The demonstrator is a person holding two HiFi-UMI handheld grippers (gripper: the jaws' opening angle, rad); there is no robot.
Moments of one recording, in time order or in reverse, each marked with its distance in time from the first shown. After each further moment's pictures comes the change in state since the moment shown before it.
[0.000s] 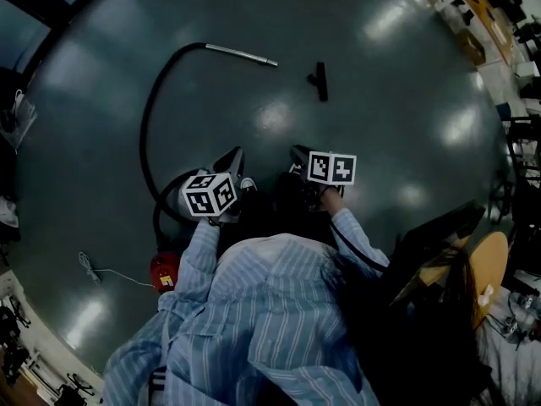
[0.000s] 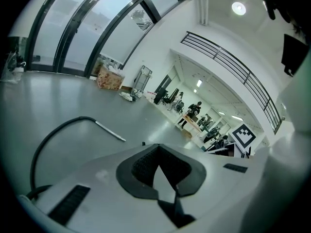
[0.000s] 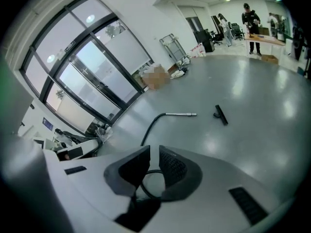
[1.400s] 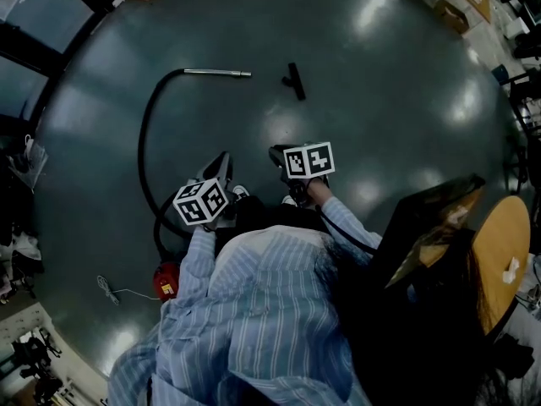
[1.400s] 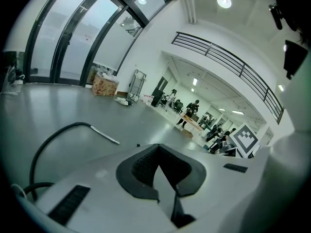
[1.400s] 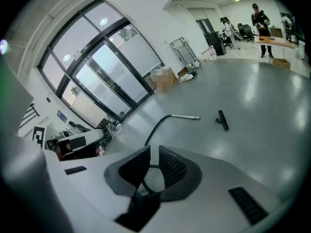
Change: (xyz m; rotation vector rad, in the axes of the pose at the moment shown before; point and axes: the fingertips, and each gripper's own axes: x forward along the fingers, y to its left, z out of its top) left arm 0.010 -0.140 -0.042 0.082 -0.046 0.029; right arm -0.102 -0.054 -0.028 -0.101 -0.016 0.112
